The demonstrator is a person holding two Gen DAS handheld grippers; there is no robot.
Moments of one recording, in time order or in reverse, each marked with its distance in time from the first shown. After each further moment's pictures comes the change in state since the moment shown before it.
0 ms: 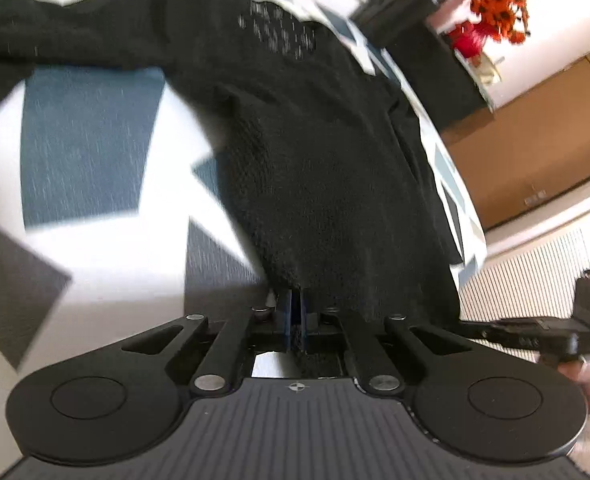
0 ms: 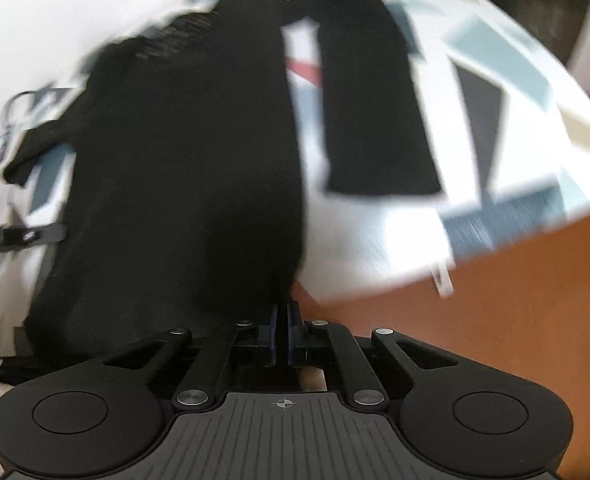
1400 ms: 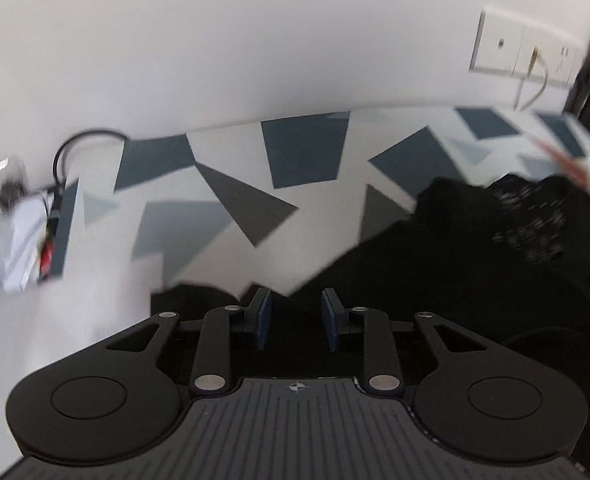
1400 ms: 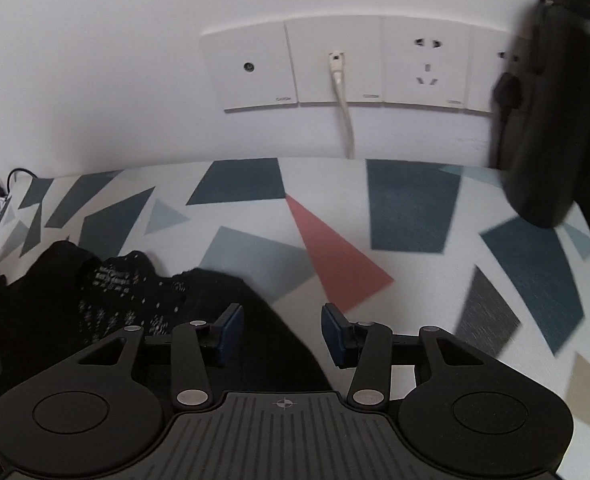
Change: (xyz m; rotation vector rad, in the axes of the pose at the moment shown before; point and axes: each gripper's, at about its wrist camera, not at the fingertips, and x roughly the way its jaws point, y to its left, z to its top) left arm -0.031 0.026 0.168 0.076 -0.237 0.803; right arm 0.122 0.034 0.369 -0.457 -0.257 0.159
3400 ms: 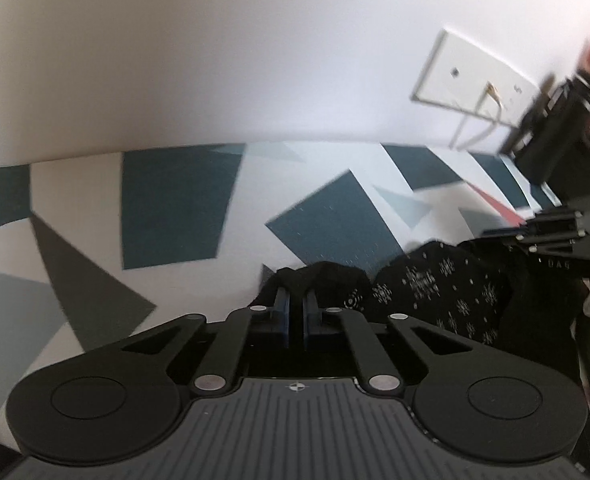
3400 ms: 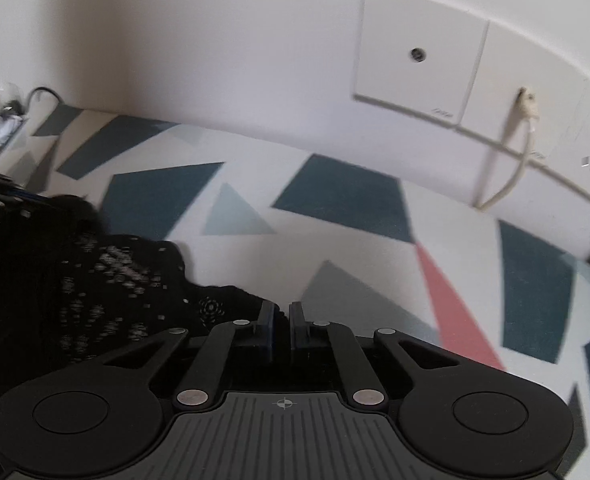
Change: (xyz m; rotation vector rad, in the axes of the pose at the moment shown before) left arm 0.083 -0.023 0.057 -0.049 -0.067 -0.343; right arm 0.074 0.084 0.029 -0.253 0.045 -0.050
